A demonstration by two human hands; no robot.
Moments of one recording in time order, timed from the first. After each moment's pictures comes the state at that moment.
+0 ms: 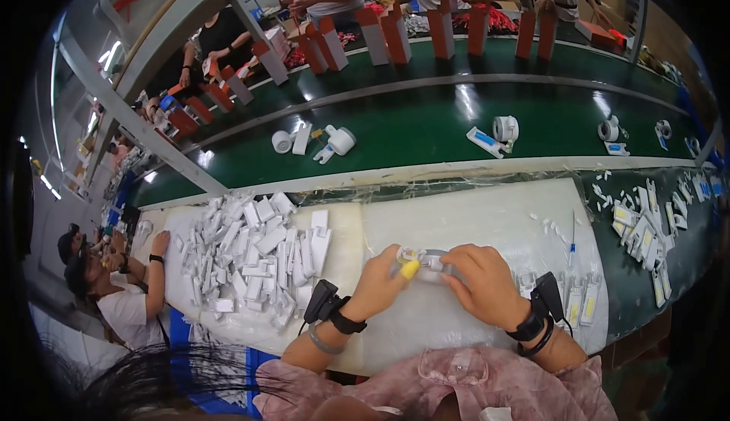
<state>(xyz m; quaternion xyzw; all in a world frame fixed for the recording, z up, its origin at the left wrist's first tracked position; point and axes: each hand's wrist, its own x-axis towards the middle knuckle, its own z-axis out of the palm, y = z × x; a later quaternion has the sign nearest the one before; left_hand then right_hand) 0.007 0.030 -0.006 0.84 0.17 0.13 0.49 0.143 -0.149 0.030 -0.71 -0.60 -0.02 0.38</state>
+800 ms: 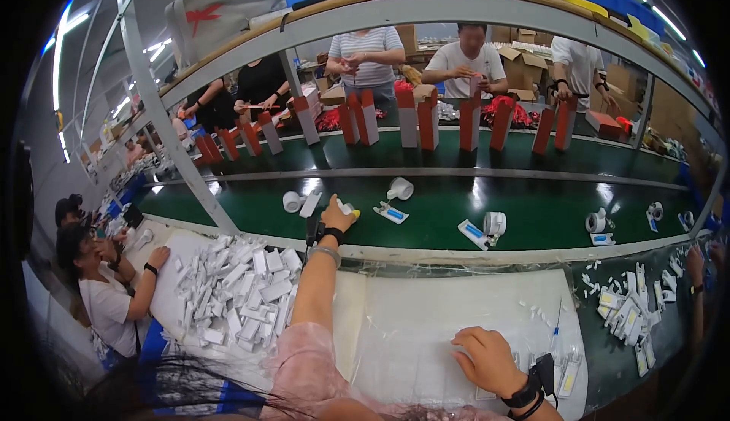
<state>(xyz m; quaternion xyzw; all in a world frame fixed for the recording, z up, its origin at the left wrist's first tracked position) 0.147 0.345 -0.059 0.79 0.46 0.29 0.27 0.160 -0.180 0.022 -0.72 -0.63 -0.02 0.31</state>
